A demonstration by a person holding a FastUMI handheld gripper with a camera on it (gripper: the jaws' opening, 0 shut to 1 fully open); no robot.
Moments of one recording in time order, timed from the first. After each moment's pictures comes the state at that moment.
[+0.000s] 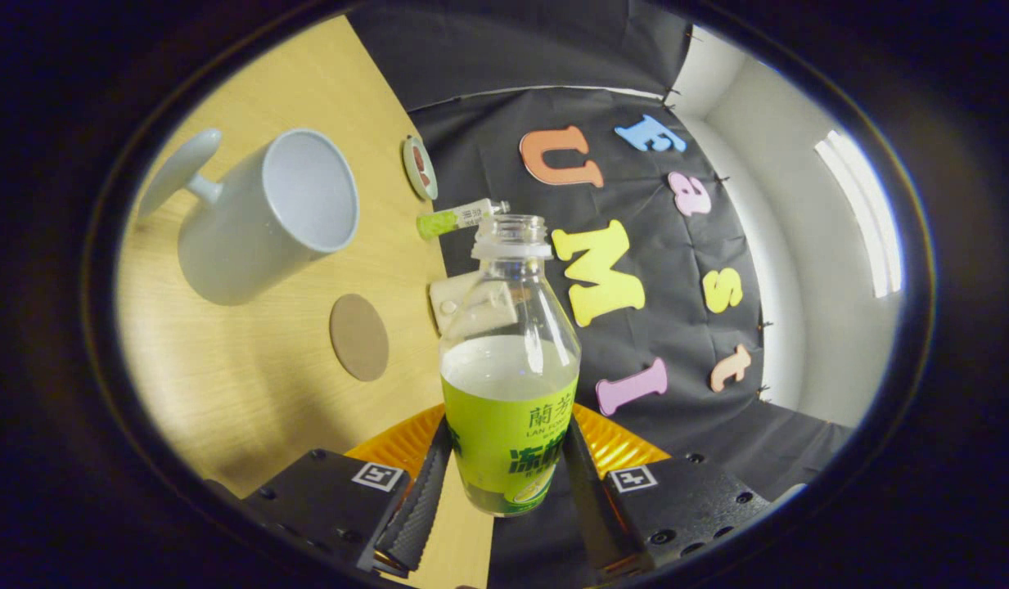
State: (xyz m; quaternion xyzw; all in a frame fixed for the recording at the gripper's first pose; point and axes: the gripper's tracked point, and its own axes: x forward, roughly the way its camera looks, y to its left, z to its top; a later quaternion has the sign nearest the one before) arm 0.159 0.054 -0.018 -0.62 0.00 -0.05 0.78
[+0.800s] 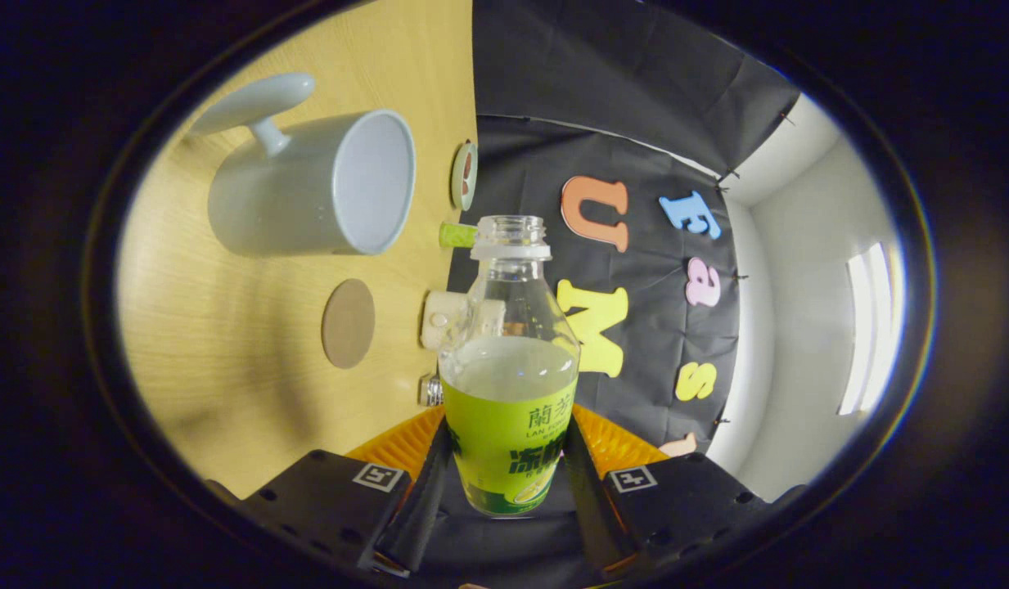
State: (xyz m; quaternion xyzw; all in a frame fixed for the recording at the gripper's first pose) arm 0.153 0.081 0.015 -0.75 -0.06 -0.05 0.66
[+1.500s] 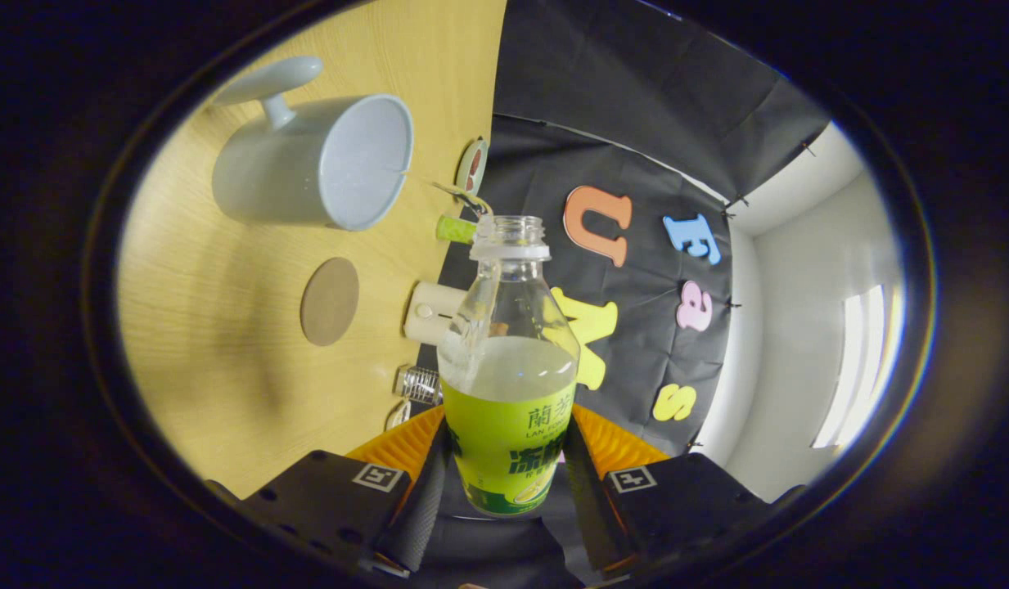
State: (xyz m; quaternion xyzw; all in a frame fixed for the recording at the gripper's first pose) arm 0.151 0.084 0.039 -0.78 -0.07 -0.07 0.62
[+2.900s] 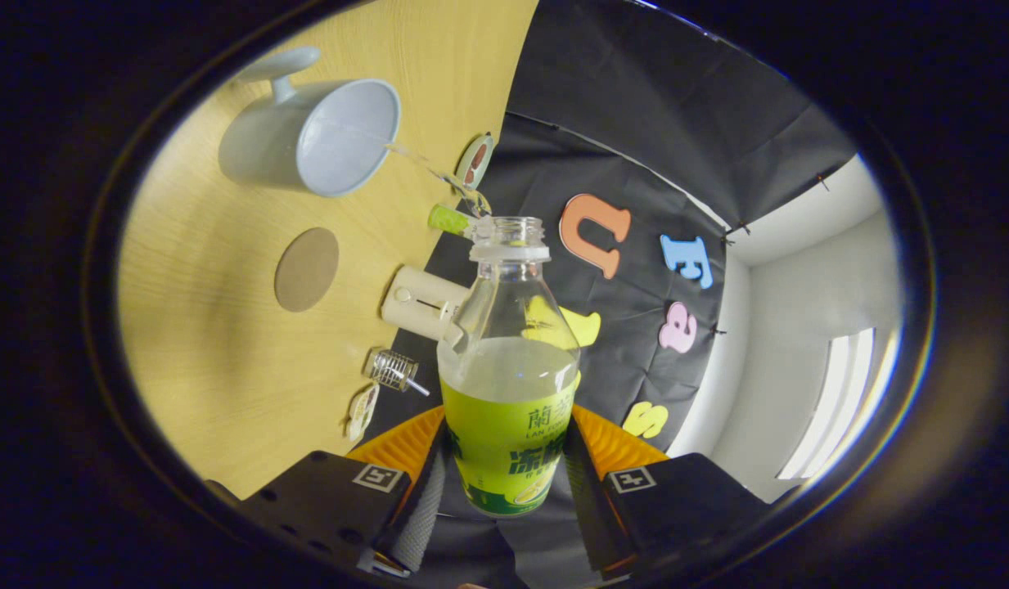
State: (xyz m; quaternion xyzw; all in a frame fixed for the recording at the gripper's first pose) arm 0.149 0.090 0.080 -0.81 -0.09 -0.08 0.57
